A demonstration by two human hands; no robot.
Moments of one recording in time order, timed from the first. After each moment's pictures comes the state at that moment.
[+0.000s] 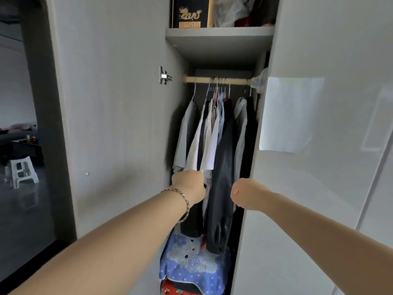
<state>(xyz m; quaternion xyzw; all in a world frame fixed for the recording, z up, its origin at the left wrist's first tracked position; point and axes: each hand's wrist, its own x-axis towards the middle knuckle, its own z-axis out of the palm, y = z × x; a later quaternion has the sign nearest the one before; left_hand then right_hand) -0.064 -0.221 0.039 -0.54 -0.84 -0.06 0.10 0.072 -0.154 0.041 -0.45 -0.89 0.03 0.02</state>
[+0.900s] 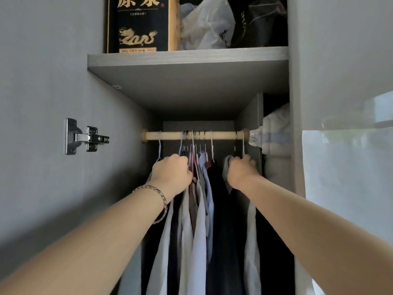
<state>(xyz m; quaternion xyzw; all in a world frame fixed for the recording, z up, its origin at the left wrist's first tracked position) -0.222 0.100 0.218 -0.58 -0.73 -0.24 0.28 -0.086 0.191 0.220 -0.58 -0.77 -0.03 0.27</state>
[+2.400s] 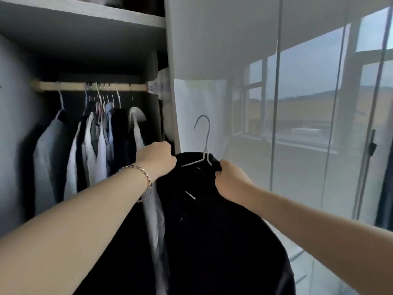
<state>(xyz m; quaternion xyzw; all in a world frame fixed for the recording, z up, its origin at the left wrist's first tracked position) -0.064 -0.003 0.130 -0.72 -0.65 -0.19 0.12 0.103 -0.054 0.091 -0.65 -0.67 0.14 0.33</state>
